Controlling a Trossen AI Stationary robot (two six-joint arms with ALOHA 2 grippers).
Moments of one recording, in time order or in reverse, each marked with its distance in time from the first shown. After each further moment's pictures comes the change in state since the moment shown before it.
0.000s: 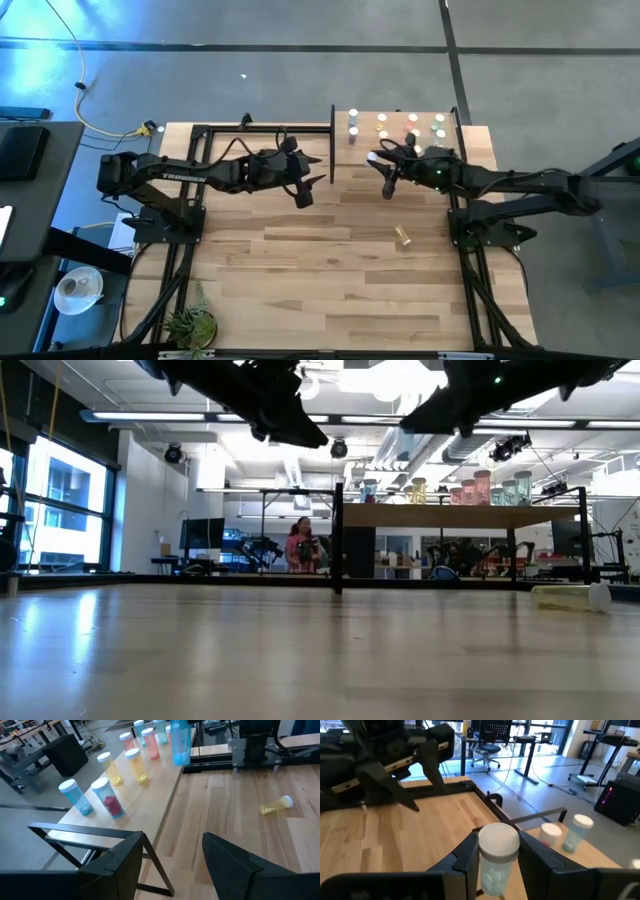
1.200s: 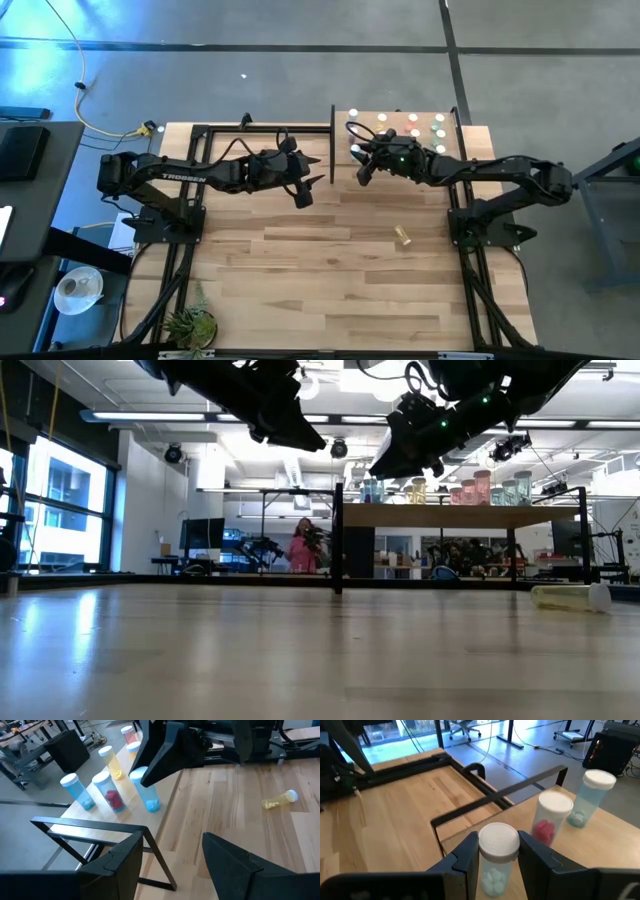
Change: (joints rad) left arm 0.000 0.001 0.000 -0.023 -0.015 0.000; right arm -0.126 0.354 0.105 0.096 -0.019 0.140
